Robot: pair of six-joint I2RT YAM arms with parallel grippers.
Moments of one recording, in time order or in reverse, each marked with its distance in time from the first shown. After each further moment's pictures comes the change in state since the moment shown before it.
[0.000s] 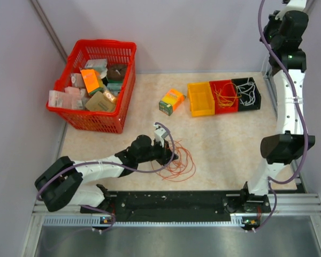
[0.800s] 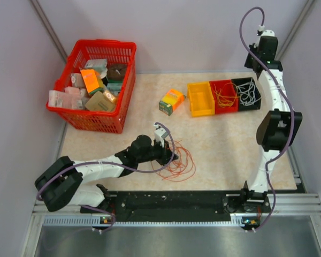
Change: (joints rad) left arm -0.001 0.000 -0.001 0.000 0.004 0.000; right arm -0.026 0.200 -0.200 0.034 -0.020 0.011
